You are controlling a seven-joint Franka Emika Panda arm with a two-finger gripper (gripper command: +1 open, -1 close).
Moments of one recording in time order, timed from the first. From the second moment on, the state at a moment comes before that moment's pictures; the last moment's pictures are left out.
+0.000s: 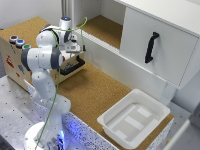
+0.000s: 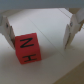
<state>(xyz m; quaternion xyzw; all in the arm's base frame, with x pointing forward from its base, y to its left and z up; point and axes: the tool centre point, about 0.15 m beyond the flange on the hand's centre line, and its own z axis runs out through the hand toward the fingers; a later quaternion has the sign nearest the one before) 0.377 0.295 0.320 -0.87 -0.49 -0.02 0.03</state>
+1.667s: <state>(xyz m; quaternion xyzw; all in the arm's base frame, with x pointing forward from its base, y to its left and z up) 0.444 0.252 0.462 -0.97 -0.10 -0.24 0.01</state>
